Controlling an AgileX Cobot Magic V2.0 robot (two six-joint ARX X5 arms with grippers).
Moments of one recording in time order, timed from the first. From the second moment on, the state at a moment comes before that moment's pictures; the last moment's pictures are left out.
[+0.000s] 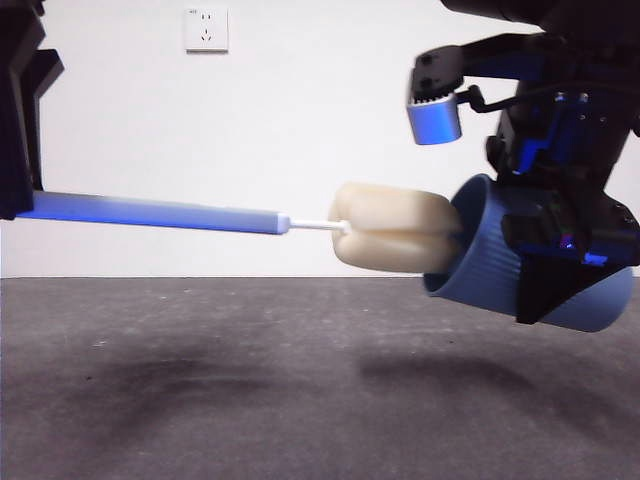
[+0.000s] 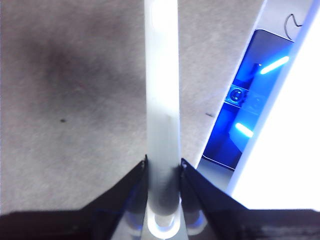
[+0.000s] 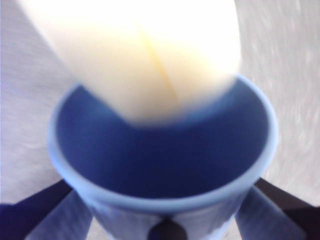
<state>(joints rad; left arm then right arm) -0.74 1.19 1.01 -1.08 0.03 0.41 0.79 1.34 0.80 -0.52 0.42 -0.79</state>
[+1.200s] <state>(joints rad) -0.81 1.27 1.01 -1.09 -0.05 0.33 0.94 1.45 0.80 -0.52 0.58 -0.82</state>
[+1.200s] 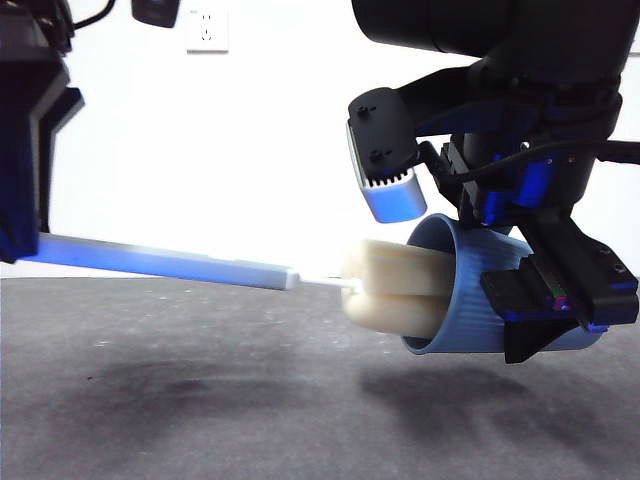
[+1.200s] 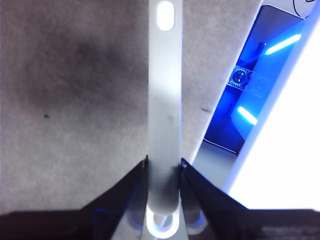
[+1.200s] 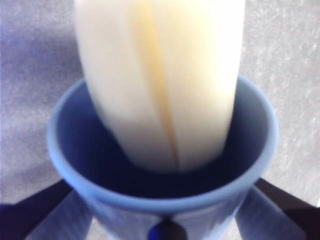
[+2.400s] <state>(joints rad) -0.83 1.32 1.01 -0.97 0.03 0.31 1.05 1.45 0.80 -0.46 0.60 -0.81</state>
